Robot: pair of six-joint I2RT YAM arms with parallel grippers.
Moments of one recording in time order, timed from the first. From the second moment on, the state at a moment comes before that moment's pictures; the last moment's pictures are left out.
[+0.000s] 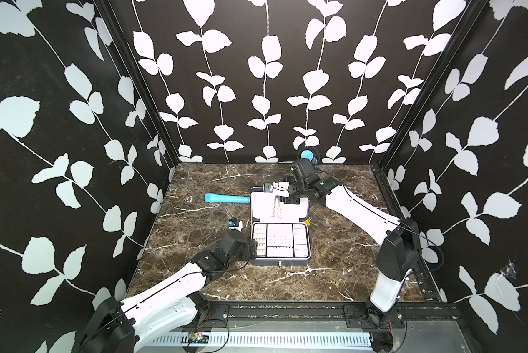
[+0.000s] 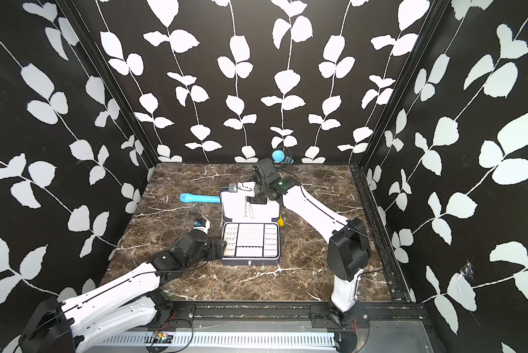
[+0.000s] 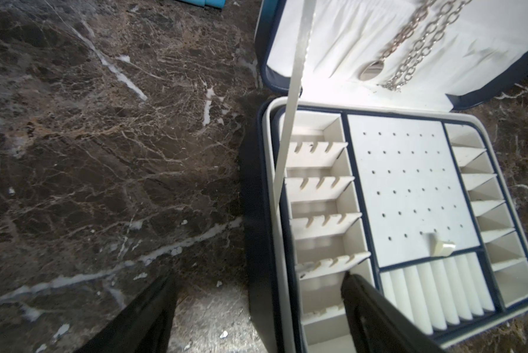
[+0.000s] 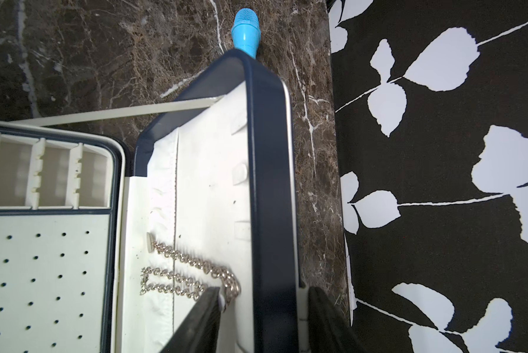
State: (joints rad) left arm -0.76 0.93 0.45 -0.31 -0.18 -0.63; right arm 0.67 1.81 1.65 -0.58 -0.19 -1.00
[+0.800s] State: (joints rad) left arm -0.76 0.98 0.44 -0.31 -0.18 -0.64; right arm 0.67 1.80 1.62 -0.52 -0.17 -1.01
